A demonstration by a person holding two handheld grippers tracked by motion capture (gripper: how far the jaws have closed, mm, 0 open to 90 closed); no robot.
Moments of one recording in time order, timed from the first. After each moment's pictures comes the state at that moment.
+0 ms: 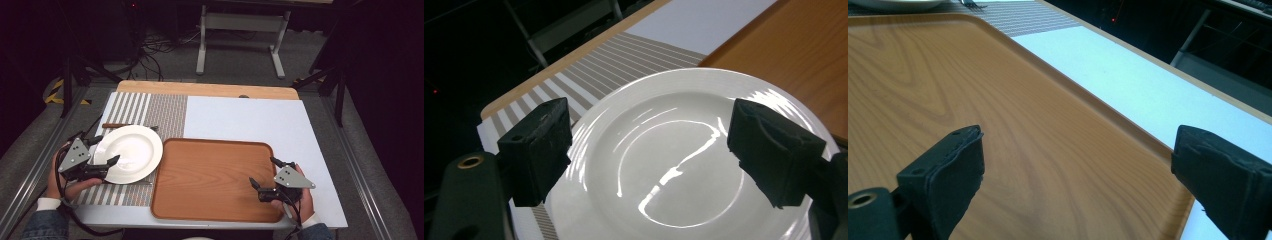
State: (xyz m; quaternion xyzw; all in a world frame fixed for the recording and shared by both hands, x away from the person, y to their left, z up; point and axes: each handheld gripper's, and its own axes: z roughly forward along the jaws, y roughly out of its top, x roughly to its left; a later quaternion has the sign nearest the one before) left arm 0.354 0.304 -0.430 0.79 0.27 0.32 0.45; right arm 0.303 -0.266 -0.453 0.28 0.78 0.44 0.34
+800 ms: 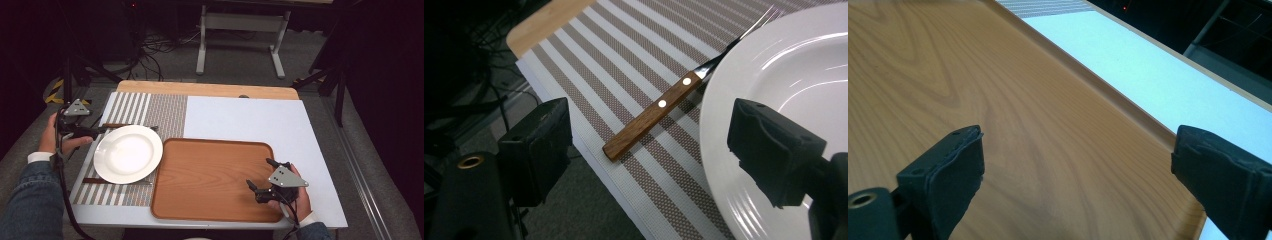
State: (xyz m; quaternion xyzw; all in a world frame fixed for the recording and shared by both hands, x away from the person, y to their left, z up) left arm 0.481 0.348 -0.419 0.85 0.34 0.24 0.31; right arm 0.308 -0.260 -0.460 0.27 0.80 0.42 0.33
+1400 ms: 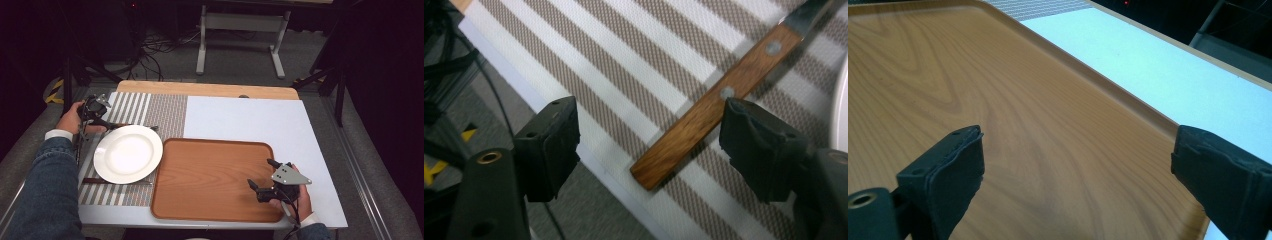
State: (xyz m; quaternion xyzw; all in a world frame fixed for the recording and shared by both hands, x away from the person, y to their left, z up) left arm 0.554 0.329 -0.443 0.91 0.32 0.18 0.19; right arm 0.310 -0.265 -0.460 0.30 0.79 0.44 0.31
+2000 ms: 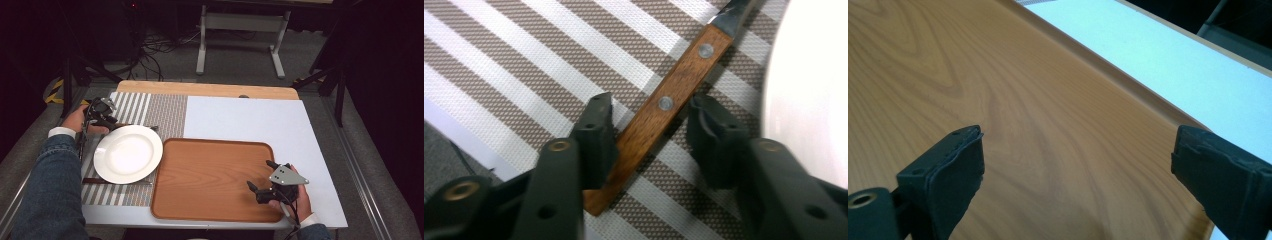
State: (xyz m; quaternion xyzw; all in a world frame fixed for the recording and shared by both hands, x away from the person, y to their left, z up) left arm 0.558 0.317 -0.449 0.94 0.28 0.08 0.19; right arm 0.310 -0.263 -0.465 0.29 0.80 0.42 0.30
